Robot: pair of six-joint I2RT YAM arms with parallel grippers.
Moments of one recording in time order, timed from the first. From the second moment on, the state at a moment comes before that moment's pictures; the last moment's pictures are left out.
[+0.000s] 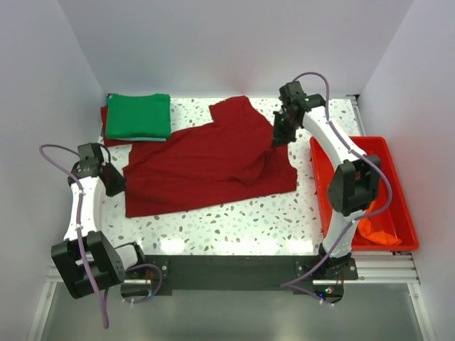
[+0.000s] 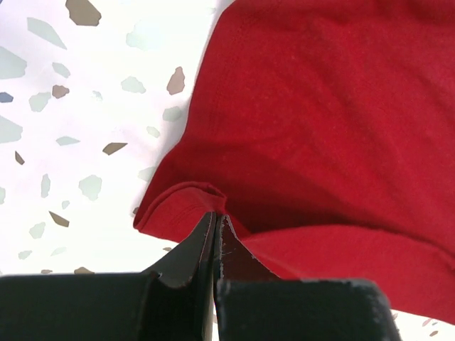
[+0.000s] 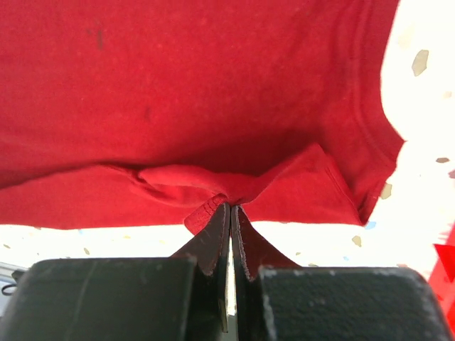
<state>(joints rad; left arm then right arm) 0.35 1.17 0.86 -0.76 0.04 -0.42 0.31 1.89 1.79 -1.05 -0.10 0.45</state>
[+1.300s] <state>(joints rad) 0.27 1.24 0.98 -0.59 0.01 -0.33 0.26 2.19 2.08 -1.06 -0.17 0.40</state>
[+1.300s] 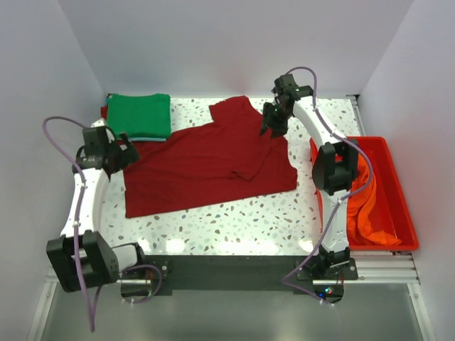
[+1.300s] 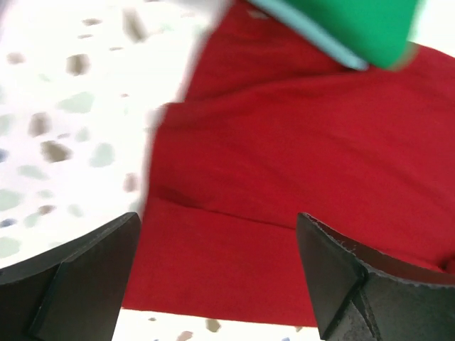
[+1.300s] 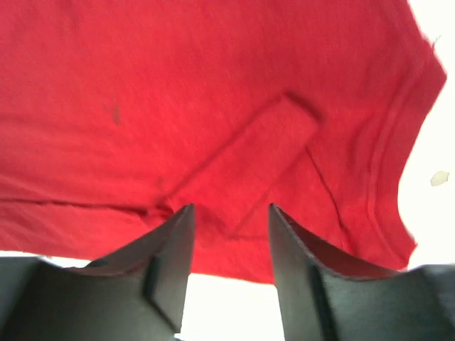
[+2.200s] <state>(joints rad) -0.09 1.19 0.58 -0.38 0.06 -0.55 0.50 1.90 1.40 -0.76 -0.24 0.49</state>
